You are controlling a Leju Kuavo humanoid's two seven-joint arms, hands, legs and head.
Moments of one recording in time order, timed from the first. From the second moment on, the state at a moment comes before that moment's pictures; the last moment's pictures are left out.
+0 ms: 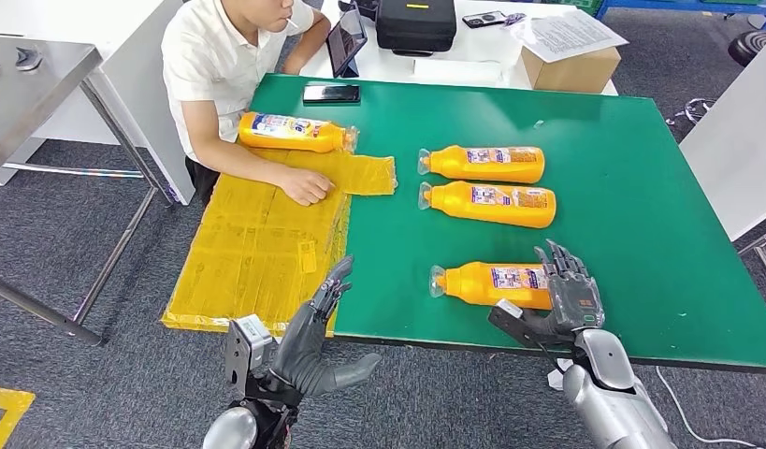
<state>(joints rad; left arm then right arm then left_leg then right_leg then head) 0.01 -0.15 -0.45 -1.45 0.30 -0.03 -0.32 -0.33 -0.23 0.22 -0.77 1.15 -0.52 -0.23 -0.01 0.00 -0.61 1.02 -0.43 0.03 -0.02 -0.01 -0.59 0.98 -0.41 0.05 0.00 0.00</state>
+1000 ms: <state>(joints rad) -0.02 -0.17 -0.44 -1.43 0.39 0.08 -0.31 -0.38 -0.26 0.24 -0.76 0.64 -0.04 -0.43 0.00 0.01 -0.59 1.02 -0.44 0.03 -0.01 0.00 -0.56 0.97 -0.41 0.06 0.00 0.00</state>
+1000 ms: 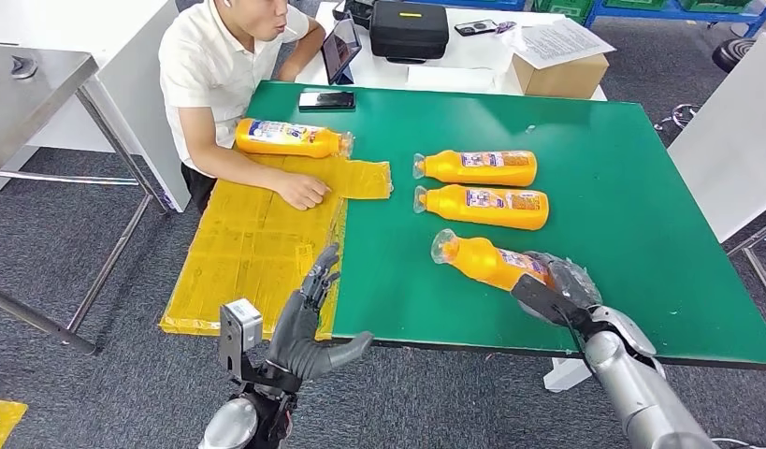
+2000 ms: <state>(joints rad) -0.10 -0.18 -0.48 -1.25 0.47 0.14 -0.30 -0.28 0.12 0.54 -0.97 0.40 -0.08 -0.46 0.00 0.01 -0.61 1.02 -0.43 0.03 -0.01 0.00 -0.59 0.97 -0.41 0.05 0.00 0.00</state>
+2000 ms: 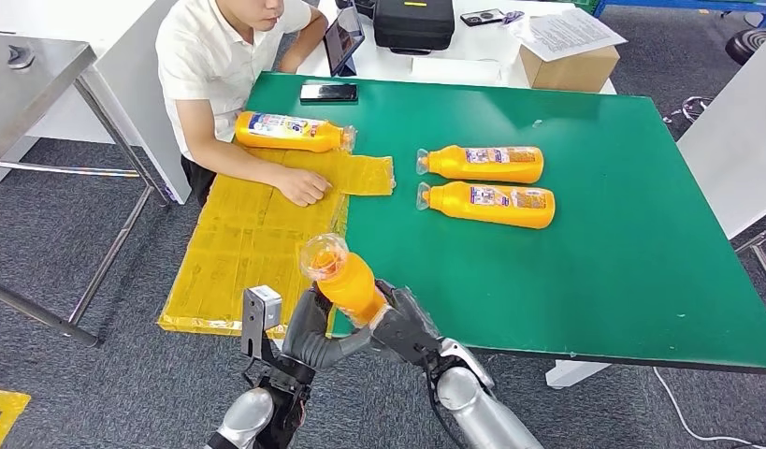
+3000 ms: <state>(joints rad) -0.16 -0.17 -0.40 -1.18 0.58 0.06 -0.30 -0.35 0.16 0.69 -0.87 0.36 -0.11 -0.48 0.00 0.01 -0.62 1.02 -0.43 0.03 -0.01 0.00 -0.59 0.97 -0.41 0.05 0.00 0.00</state>
